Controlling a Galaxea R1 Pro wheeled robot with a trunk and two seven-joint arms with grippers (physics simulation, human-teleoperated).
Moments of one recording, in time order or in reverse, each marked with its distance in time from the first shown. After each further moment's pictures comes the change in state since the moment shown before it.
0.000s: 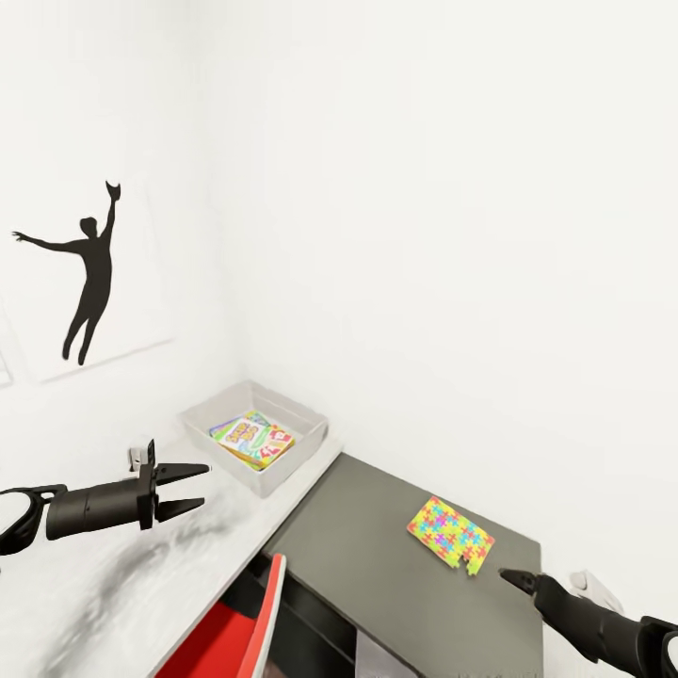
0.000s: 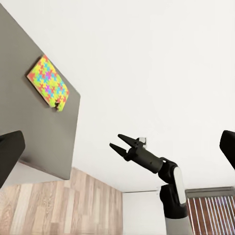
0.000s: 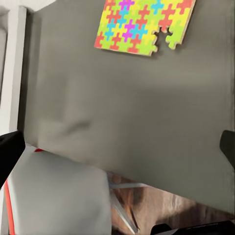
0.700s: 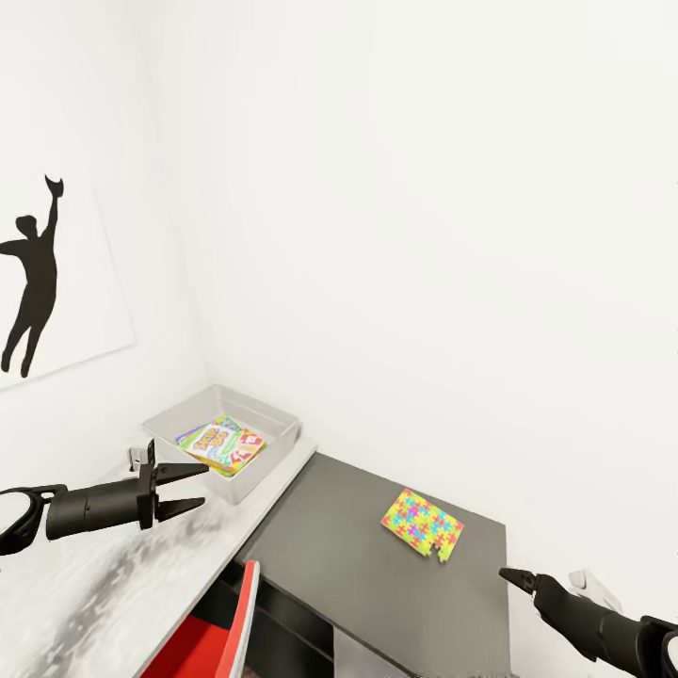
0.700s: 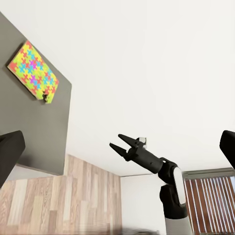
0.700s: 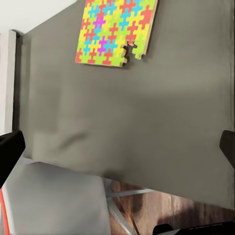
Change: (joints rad) left arm 0.000 -0.001 0.001 0.000 0.000 0.000 0.000; right arm 0.000 0.000 0.000 0.000 0.000 -0.001 0.013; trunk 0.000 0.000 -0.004
